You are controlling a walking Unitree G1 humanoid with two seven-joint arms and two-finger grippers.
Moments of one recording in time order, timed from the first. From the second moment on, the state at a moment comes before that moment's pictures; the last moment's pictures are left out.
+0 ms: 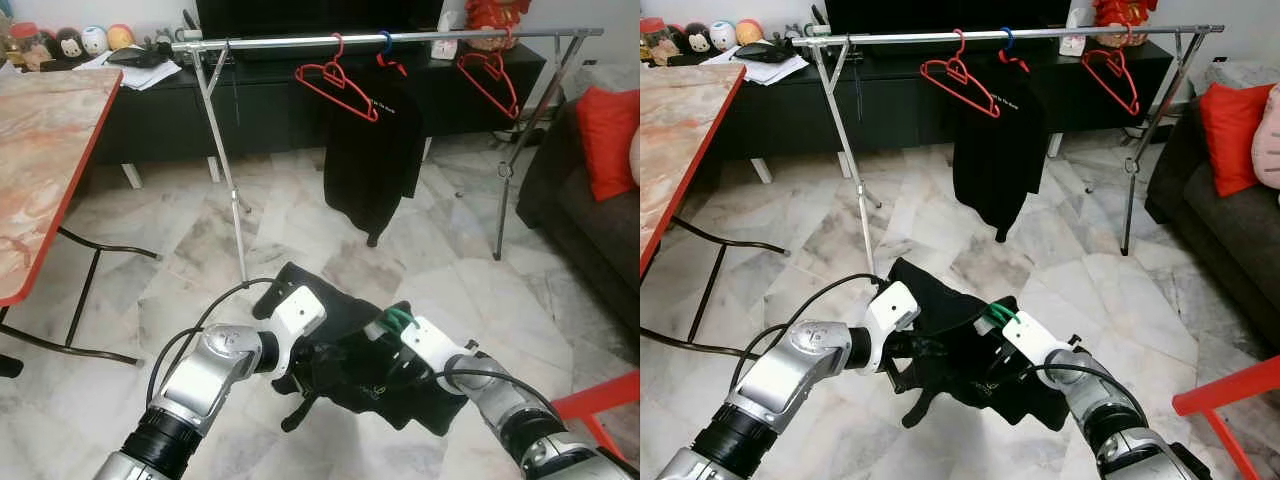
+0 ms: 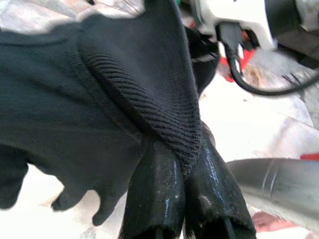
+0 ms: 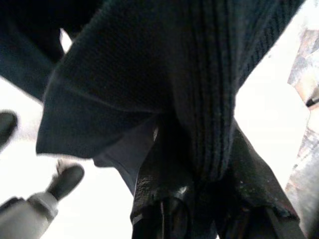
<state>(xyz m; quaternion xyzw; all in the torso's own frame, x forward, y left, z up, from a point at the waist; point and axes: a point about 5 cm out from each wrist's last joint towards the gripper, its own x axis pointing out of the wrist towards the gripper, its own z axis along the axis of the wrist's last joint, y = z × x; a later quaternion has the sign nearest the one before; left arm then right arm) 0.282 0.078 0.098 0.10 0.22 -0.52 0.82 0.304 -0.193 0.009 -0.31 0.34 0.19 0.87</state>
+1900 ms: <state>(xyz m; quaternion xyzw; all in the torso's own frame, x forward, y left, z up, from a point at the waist) 0.282 0.134 0.121 0.17 0.15 -0.63 0.74 0.273 -0.215 0.057 -0.35 0.14 0.53 0.76</state>
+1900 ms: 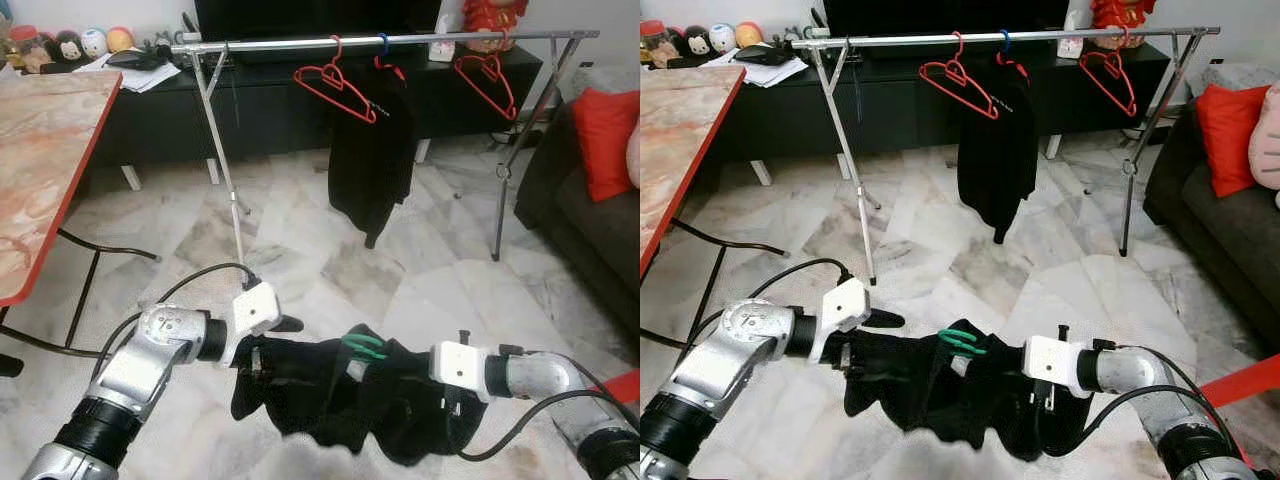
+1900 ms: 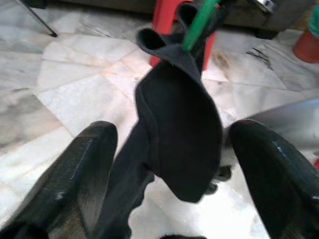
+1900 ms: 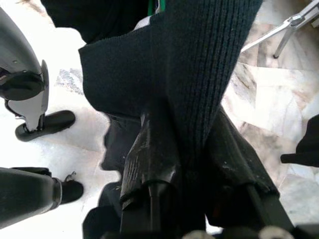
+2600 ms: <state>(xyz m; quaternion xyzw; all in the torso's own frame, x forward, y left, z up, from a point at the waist) 0.290 0.115 0.108 0.15 0.15 -0.63 0.75 0.269 -0.201 0.069 -0.33 0.12 0.57 0.74</state>
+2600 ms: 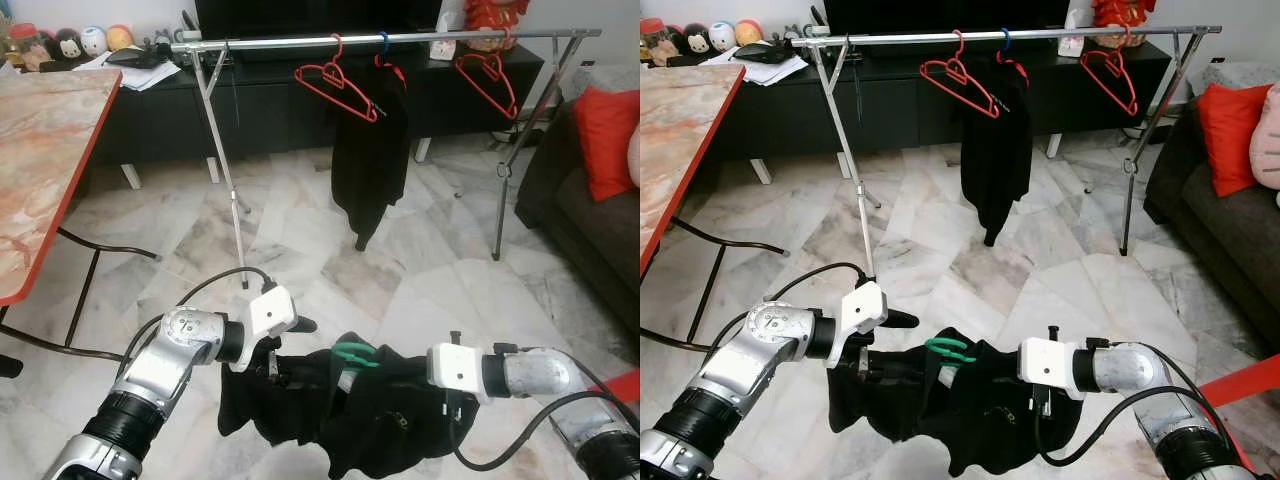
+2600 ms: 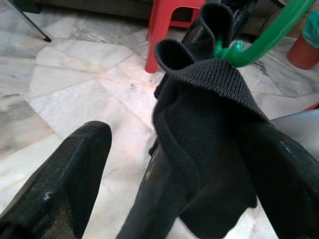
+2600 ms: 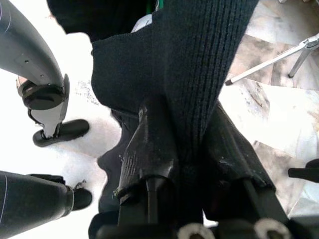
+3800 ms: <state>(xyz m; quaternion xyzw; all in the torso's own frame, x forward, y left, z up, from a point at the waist) 0.288 0.109 0.093 0.12 0.17 -0.62 0.76 0.266 -0.184 0.071 -0.31 0.11 0.59 0.74</state>
